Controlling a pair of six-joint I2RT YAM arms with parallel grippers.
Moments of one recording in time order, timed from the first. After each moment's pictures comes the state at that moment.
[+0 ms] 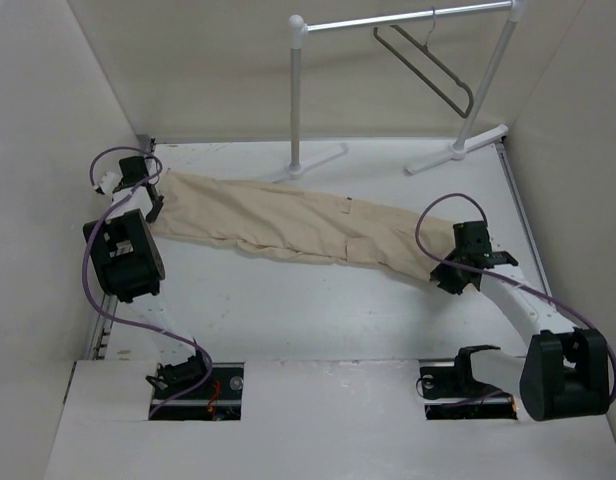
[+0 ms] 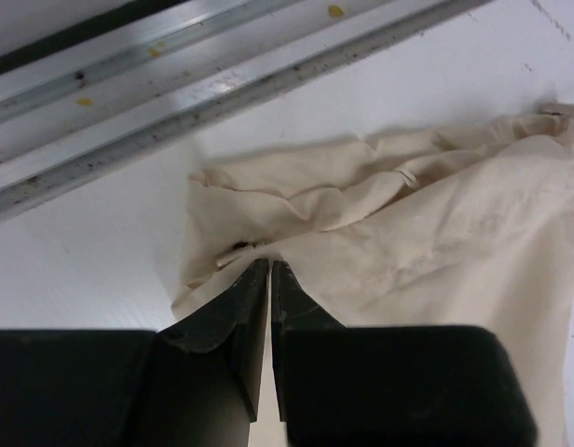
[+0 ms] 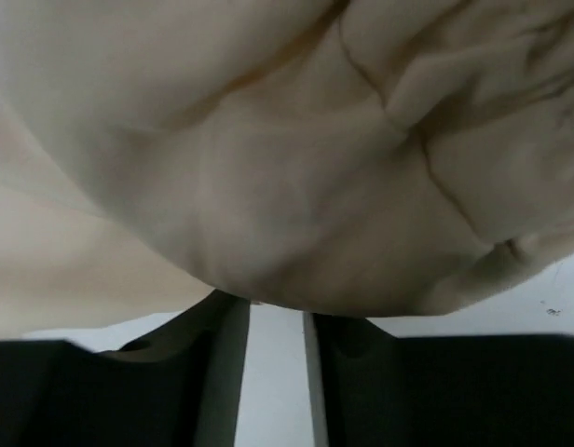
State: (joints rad) left arm 0.32 1.96 1.38 -0.37 -0.31 -0.83; right arm 0.07 1.15 0.64 -0.59 0.09 0.88
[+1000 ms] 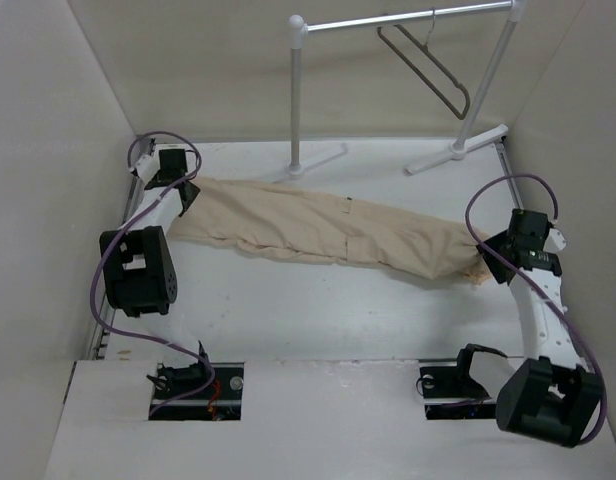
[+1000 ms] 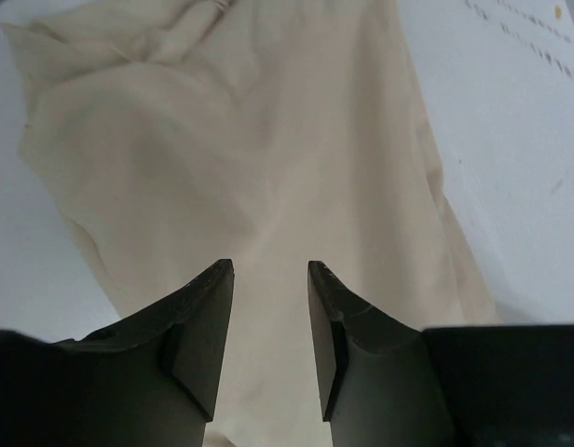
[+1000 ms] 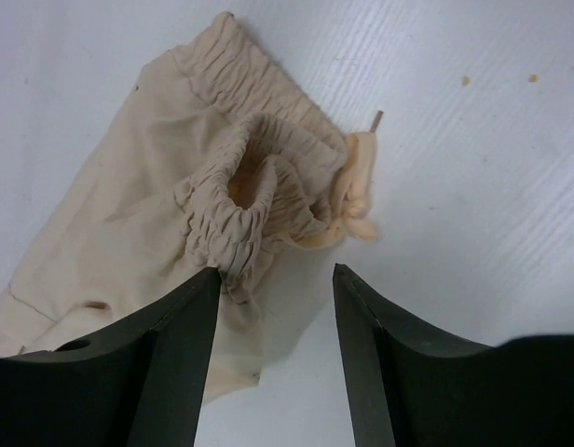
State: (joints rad) left arm 0.07 1.78 1.27 -0.35 -0.35 -0.84; right arm -0.27 1.00 0.78 -0.66 0.20 0.82
